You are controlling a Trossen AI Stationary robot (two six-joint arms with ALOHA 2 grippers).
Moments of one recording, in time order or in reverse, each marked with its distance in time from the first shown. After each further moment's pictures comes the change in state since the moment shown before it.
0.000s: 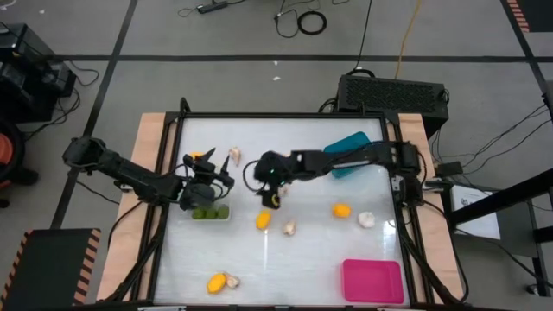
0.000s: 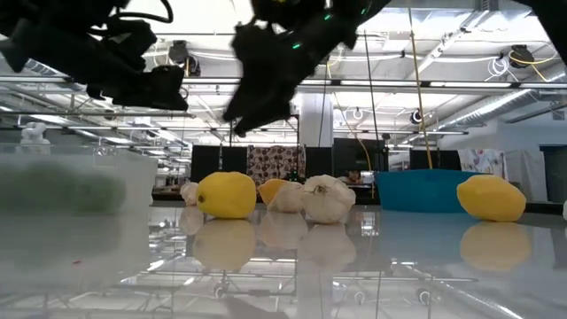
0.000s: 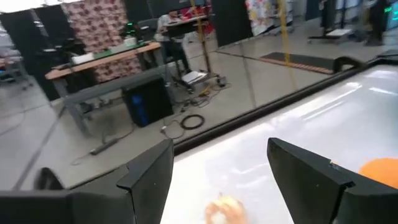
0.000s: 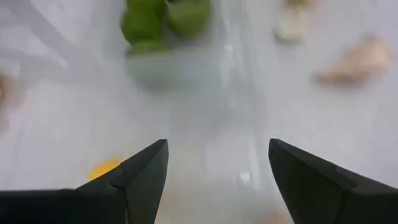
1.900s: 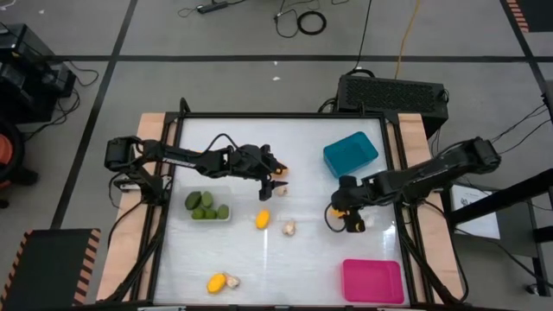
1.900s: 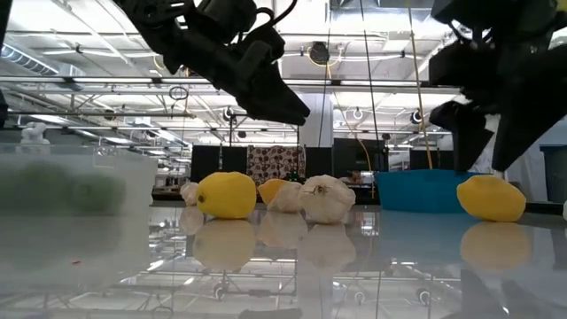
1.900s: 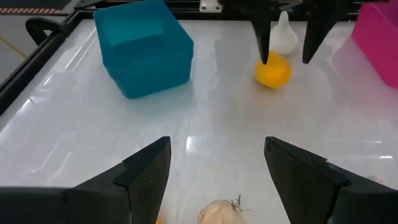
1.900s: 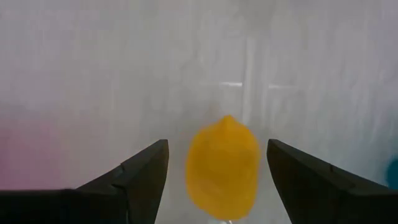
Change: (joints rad) left arm 0.370 0.462 0.530 -0.014 1.422 0.440; right arm 0.281 -0.723 -0.861 -0.220 0.106 0.095
